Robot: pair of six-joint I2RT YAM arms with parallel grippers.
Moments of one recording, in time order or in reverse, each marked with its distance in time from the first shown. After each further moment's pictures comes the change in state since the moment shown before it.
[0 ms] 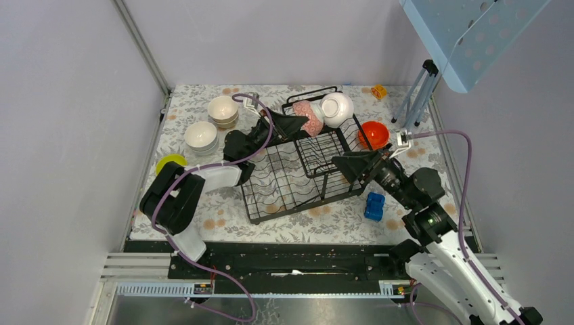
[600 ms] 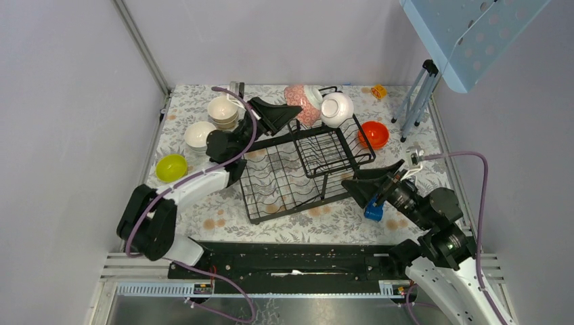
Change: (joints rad) left arm -0.015 -0.202 0.048 -0.055 0.000 0.017; right arm 0.000 -0.249 0.003 -0.297 -0.053 -0.132
